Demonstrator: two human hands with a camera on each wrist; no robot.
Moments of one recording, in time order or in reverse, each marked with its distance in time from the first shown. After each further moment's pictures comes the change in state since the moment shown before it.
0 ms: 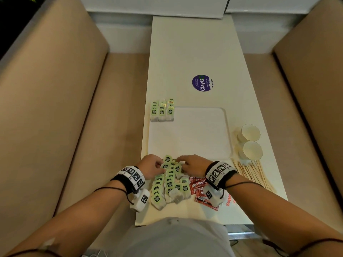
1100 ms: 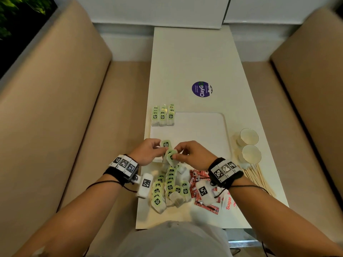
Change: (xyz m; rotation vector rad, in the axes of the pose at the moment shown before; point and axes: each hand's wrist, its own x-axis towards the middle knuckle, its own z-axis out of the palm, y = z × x) left_hand -0.014 0.056 -0.066 -0.571 -0.003 0.115; right_hand -0.028 -0.040 -0.036 0.444 0.309 -0.236
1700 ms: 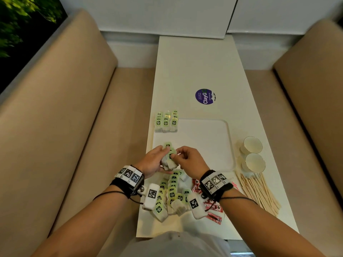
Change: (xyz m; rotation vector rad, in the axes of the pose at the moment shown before) left_hand -0.013 0.013 0.021 -0.511 0.064 -0.190; right_hand 0.023 0.016 0.036 0.239 0.275 0.081
